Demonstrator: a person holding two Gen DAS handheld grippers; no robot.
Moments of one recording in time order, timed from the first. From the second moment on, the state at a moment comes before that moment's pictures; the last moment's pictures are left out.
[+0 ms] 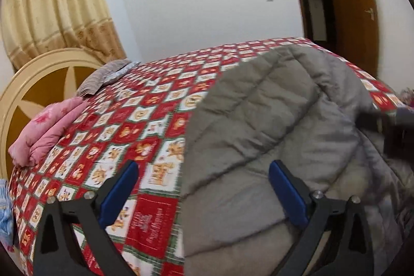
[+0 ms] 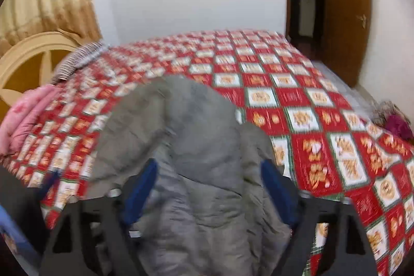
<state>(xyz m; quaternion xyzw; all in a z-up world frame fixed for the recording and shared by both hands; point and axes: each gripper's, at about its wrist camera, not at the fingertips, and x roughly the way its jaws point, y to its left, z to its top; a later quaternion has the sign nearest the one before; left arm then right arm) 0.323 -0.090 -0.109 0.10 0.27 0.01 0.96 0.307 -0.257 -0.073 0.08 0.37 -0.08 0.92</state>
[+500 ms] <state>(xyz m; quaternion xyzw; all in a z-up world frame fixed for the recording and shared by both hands) 0.360 -0.103 -0.135 0.09 0.31 0.00 0.94 0.305 -0.299 -0.142 0.09 0.37 -0.11 0.92</state>
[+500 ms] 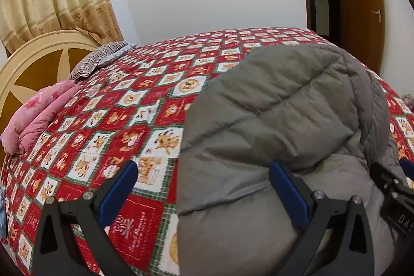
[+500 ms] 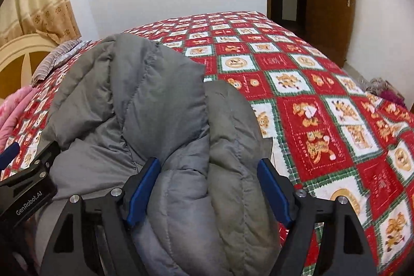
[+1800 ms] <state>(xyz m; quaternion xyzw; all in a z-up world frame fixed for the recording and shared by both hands) 0.439 -0.106 -0.138 0.05 0.36 0.02 0.93 0.370 -0.306 -0.126 0.08 0.37 -0.10 0.92</state>
